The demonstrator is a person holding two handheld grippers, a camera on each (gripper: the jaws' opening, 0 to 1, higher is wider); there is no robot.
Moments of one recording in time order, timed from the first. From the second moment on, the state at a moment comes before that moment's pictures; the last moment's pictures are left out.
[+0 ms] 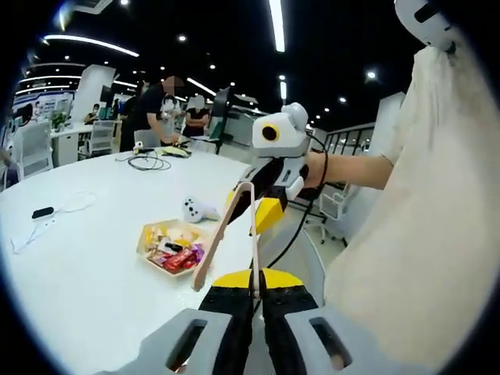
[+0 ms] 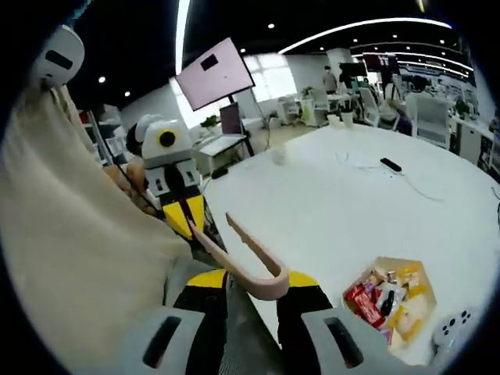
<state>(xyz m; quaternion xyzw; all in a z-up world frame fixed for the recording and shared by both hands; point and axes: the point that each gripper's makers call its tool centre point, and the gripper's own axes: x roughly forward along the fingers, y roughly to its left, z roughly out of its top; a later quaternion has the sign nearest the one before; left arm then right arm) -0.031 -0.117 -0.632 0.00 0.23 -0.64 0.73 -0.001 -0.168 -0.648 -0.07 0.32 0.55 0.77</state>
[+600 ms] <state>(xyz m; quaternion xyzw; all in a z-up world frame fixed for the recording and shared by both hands) -0.032 -0.135 -0.666 0.04 0.26 -0.66 0.71 -0.003 -0.214 -0.699 -0.15 0.38 0.48 0.77</state>
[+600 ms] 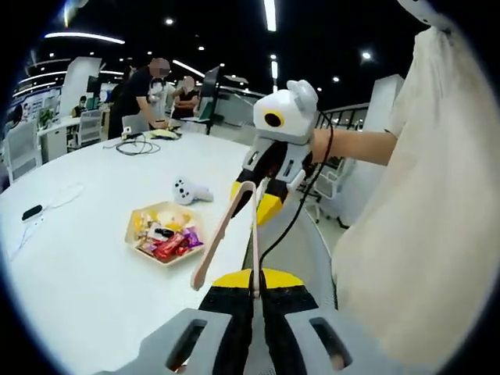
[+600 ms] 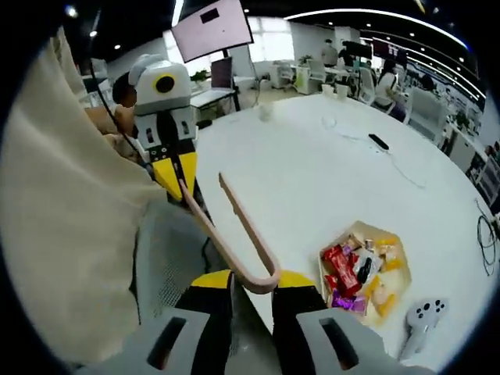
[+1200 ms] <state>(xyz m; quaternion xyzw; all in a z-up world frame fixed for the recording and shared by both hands) -0.016 -0.139 -0.732 0.05 0.30 -0.64 0.70 0.016 -0.220 -0.770 -0.11 0.46 0.41 0.78</state>
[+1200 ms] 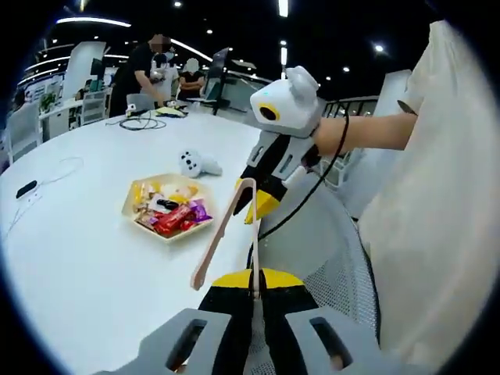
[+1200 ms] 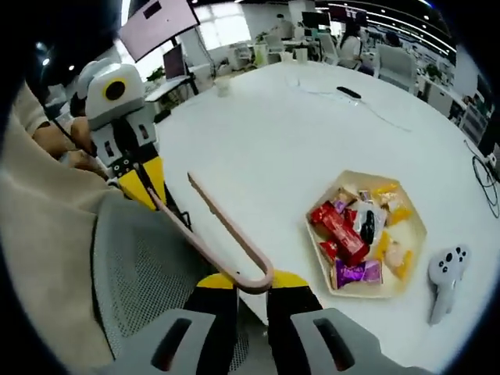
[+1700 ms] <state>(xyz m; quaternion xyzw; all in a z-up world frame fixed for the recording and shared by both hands) -0.013 -0.127 -0.753 0.07 0.32 -0.63 0.70 0.015 -0.209 -0.790 -0.09 0.49 0.41 0.77</state>
